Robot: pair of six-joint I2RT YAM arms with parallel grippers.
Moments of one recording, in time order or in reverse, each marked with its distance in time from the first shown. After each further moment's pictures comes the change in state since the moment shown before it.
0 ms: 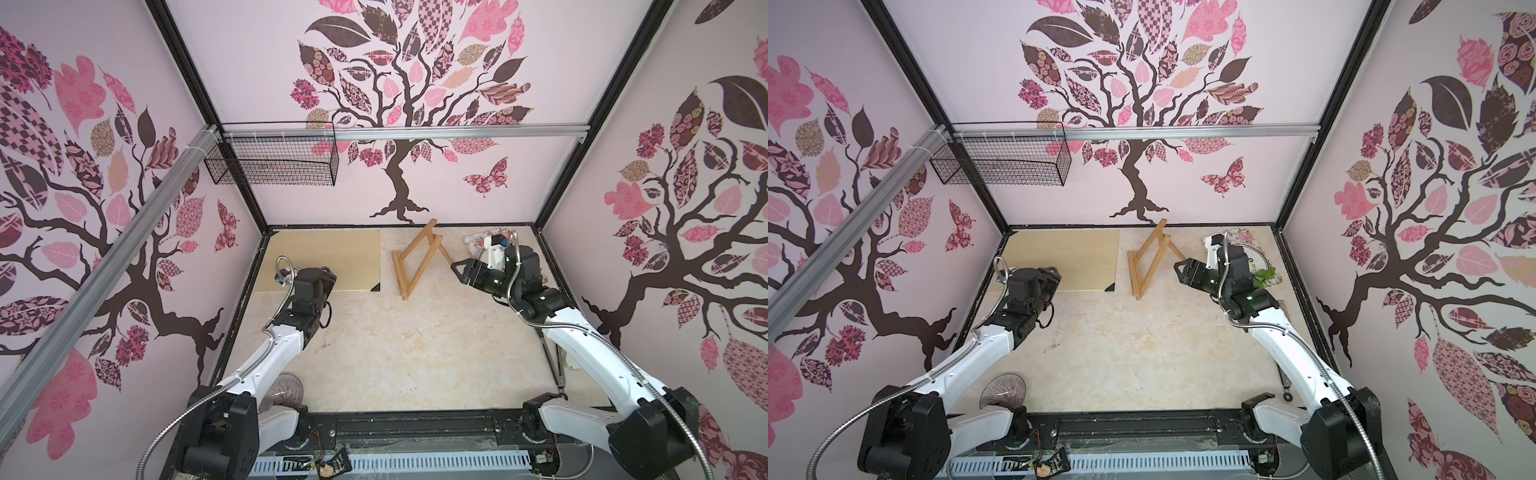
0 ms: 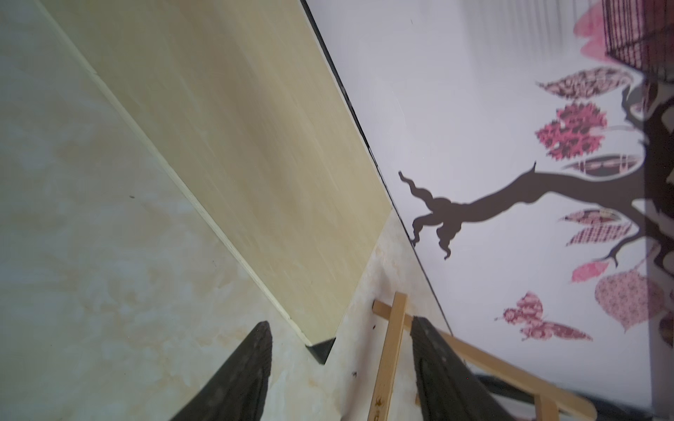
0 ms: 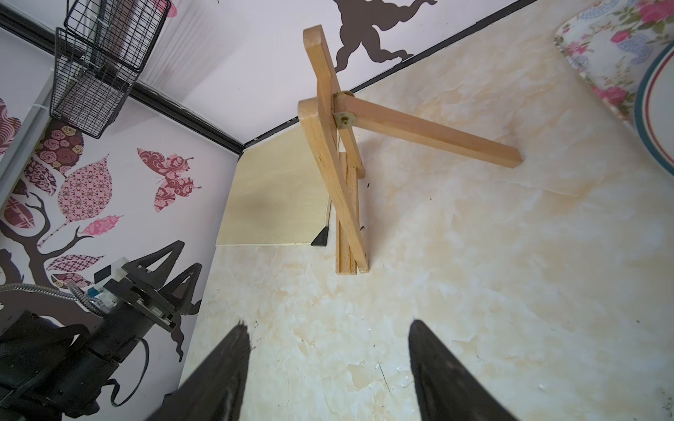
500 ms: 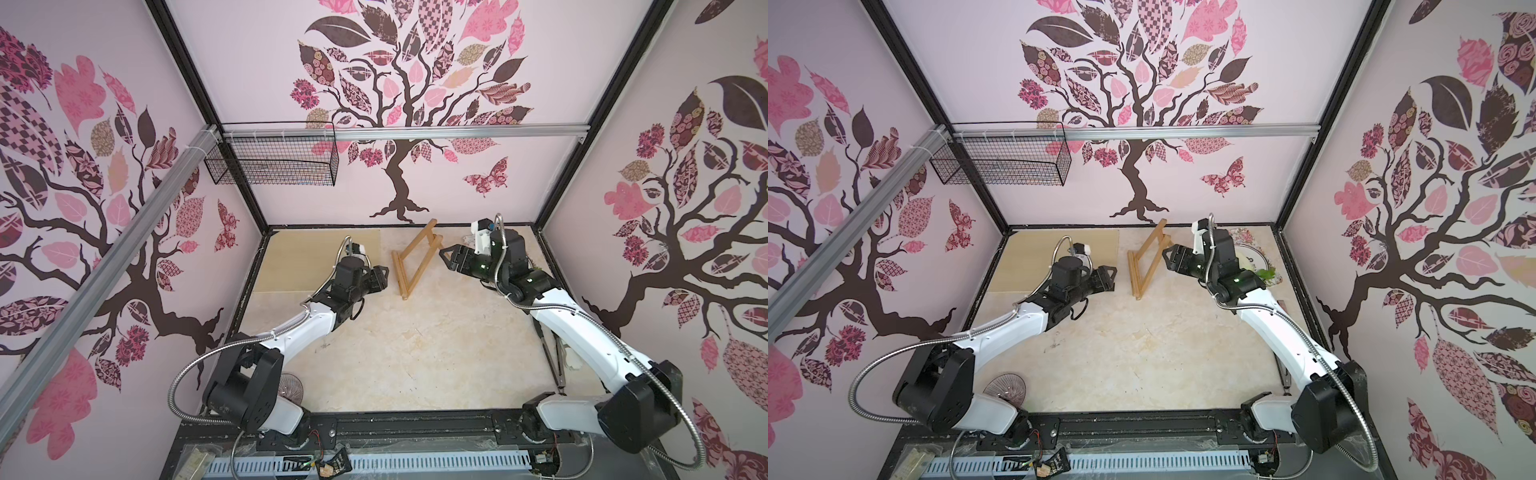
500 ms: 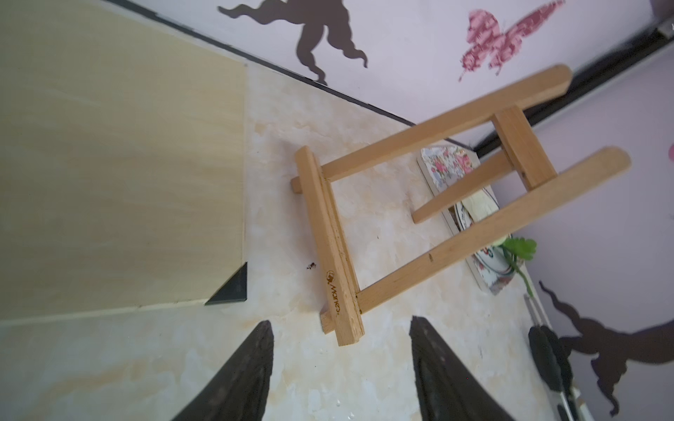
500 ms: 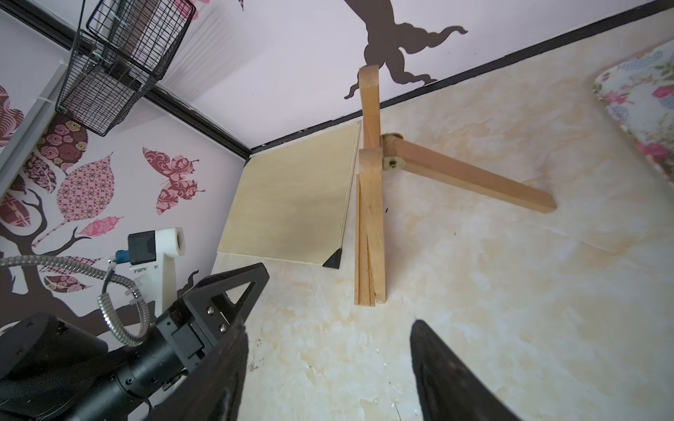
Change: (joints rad) left arm -0.229 0.302 0.220 0.108 0.290 0.599; right arm 0.056 0.151 0.199 -0.025 0.073 -0.039
